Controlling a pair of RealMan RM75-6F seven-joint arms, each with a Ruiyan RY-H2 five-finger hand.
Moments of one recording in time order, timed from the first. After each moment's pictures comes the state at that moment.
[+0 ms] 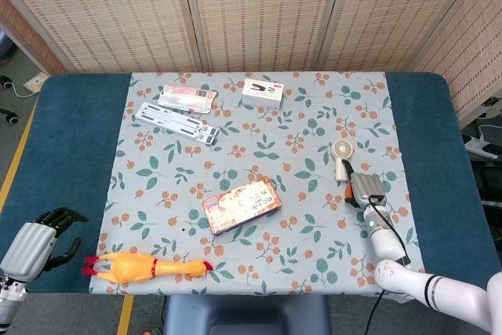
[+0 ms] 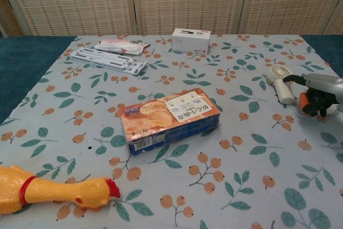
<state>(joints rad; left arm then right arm) -0.18 -1.11 0.05 -1.47 1.69 1.50 -0.22 0.66 -1.51 0.15 -1.38 -0.60 0.88 -0.42</state>
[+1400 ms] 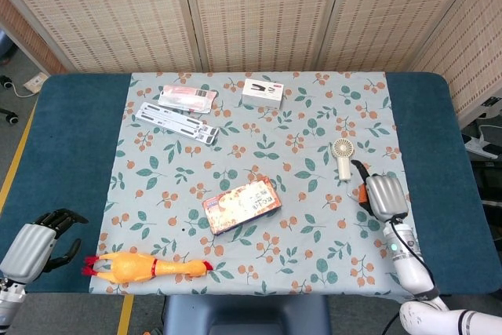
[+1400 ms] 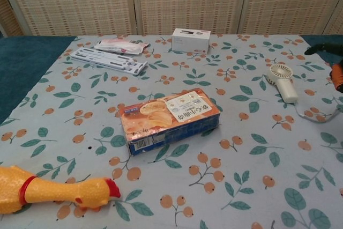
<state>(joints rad) -0.17 -1.12 0.06 -1.47 1.70 1.50 -0.21 0.45 -1.39 0.05 -1.57 -1.13 1.29 -0.29</state>
